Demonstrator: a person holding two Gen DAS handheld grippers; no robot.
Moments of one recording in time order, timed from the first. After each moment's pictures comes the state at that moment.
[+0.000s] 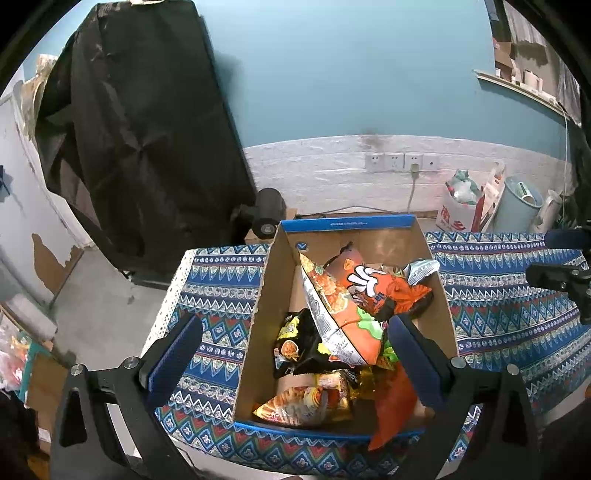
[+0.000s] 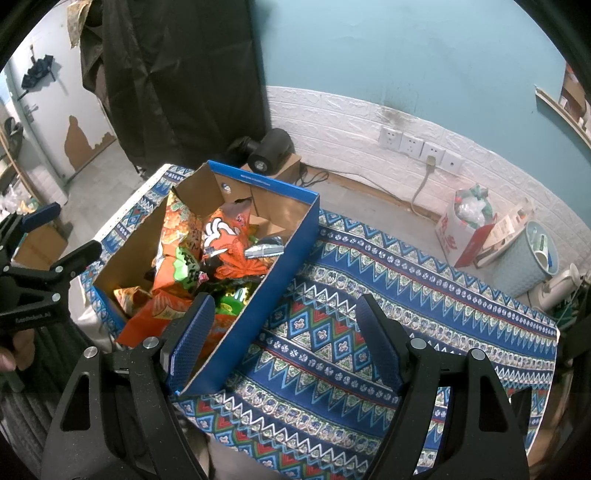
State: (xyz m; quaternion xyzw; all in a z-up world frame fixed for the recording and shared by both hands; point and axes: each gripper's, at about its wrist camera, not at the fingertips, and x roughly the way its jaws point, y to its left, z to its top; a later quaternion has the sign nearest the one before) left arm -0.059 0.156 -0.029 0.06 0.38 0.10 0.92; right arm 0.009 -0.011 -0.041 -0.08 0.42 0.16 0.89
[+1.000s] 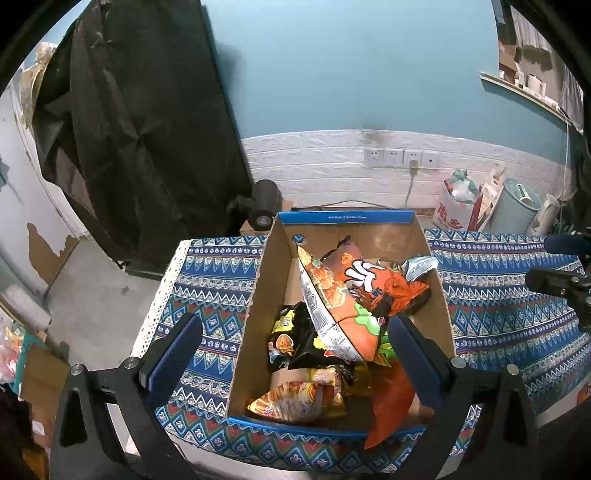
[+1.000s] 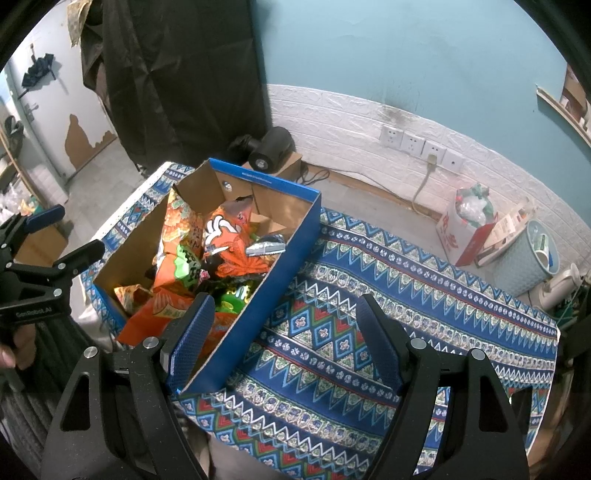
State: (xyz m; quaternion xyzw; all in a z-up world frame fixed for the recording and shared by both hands) left arm -0.057 0.157 -0.034 0.05 0.40 0.10 0.91; right arm 0.009 -0.009 -0.043 -0.08 0.42 0.16 0.89
